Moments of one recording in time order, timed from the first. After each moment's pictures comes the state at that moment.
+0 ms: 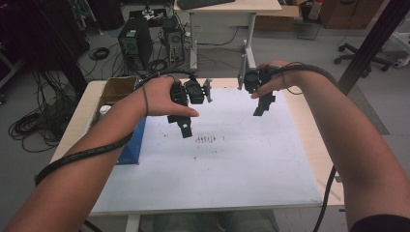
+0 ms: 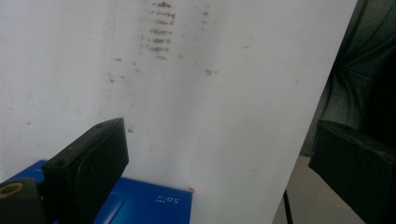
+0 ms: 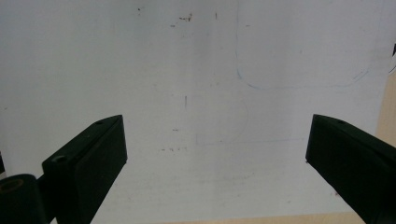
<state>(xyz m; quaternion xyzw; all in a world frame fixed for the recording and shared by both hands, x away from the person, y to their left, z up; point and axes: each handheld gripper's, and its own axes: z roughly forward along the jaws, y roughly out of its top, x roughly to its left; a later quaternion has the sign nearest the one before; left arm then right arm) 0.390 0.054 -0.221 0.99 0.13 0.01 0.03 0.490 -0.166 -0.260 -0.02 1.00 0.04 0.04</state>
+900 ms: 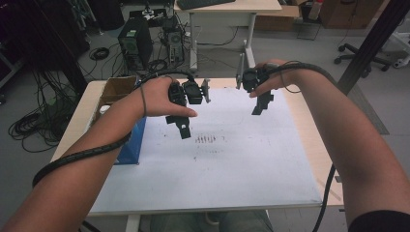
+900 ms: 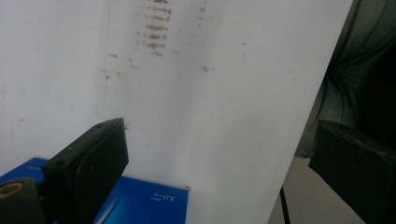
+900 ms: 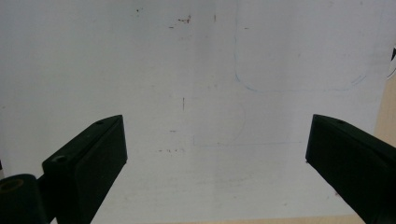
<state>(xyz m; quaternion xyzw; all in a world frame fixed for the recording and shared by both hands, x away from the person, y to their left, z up) 0.390 0.056 -0.223 0.99 0.13 0.00 0.03 0.494 -0.163 -0.260 -0.02 1.00 0.04 0.03</state>
